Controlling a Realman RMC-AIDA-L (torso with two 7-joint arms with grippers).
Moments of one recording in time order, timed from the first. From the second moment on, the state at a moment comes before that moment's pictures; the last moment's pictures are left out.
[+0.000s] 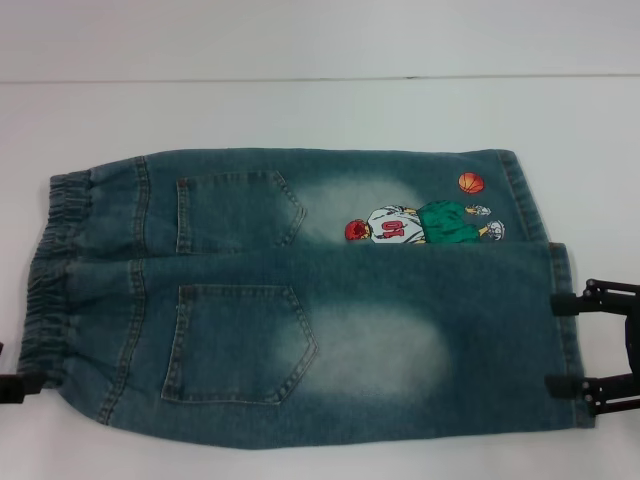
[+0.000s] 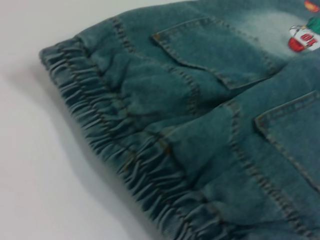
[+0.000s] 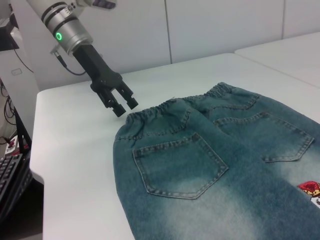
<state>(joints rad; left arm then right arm) -0.37 -2.11 0.38 1.14 2.63 1.67 -1.70 0.35 2.08 -0.56 -1.00 -2.22 -1.91 1.26</state>
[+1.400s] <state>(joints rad) -0.42 -2.11 0.43 1.06 2.61 1.63 -1.71 0.35 2.09 -0.55 -0.99 -2.22 -1.90 1.26</state>
